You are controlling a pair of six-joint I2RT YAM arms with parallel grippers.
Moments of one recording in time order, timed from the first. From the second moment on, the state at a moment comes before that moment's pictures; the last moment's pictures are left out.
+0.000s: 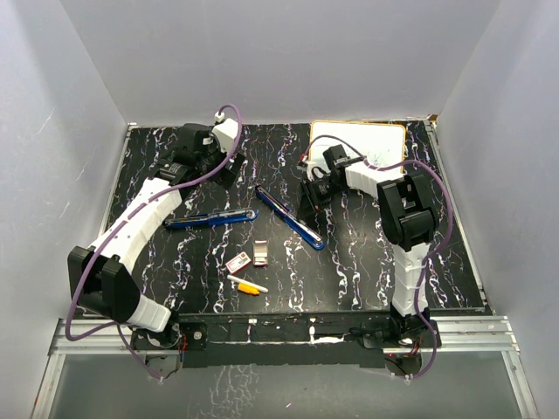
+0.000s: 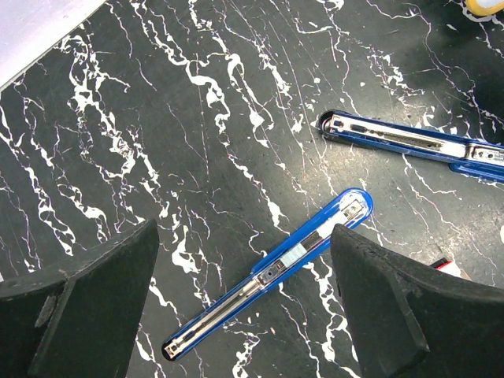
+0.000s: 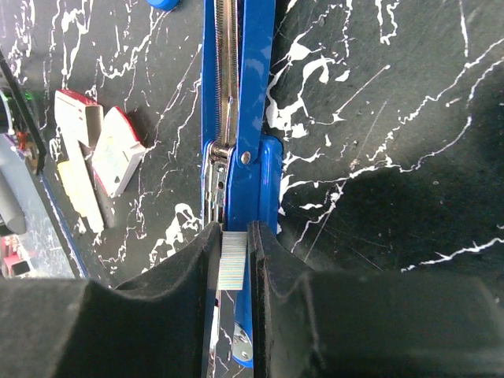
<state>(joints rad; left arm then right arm) -0.37 1.46 1.33 -0.50 -0.01 0.29 0.31 2.10 1.44 -0.56 -0.87 -0.14</state>
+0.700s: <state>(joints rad) -0.37 1.46 1.33 -0.50 0.00 0.29 0.34 2.10 1.53 -0.66 -0.66 -0.19</state>
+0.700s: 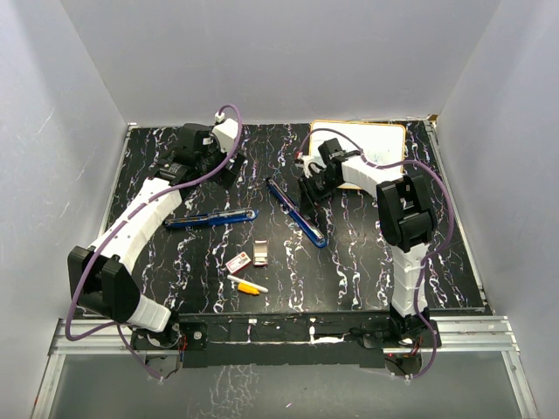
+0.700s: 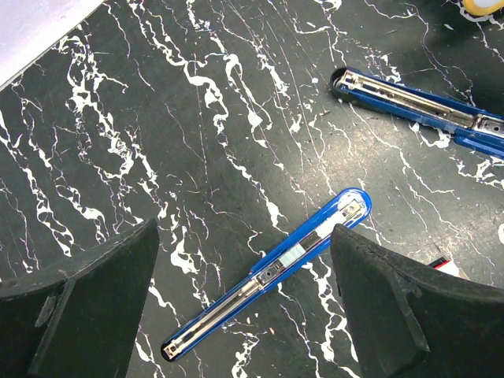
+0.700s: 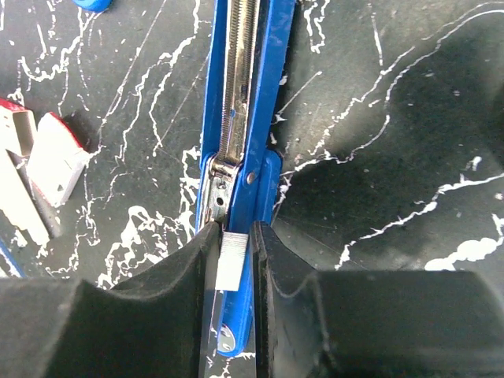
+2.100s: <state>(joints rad) -0.37 1.45 1.32 -0.51 0.01 0.29 0.30 2.16 1.71 -0.89 -0.57 -0.30</state>
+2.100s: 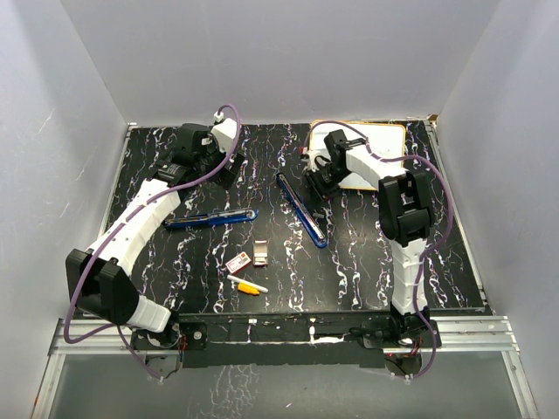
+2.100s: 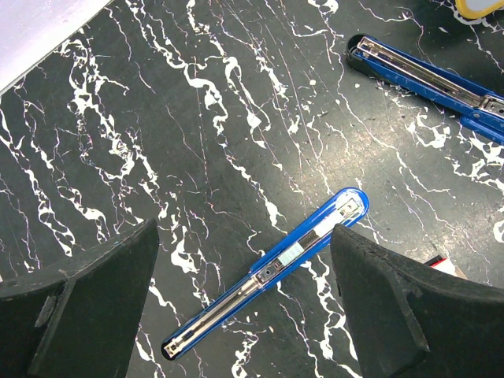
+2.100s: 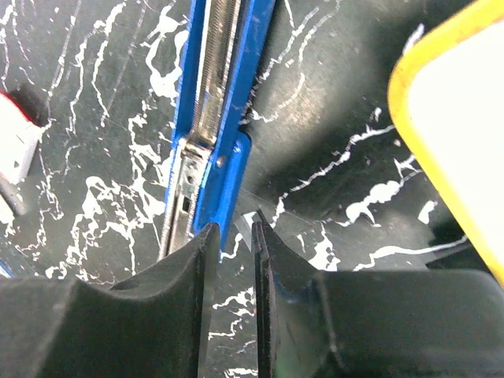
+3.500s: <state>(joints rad) -0.37 1.45 1.32 -0.52 0.01 0.29 0.44 1.97 1.45 -0.68 -0.48 -0.36</state>
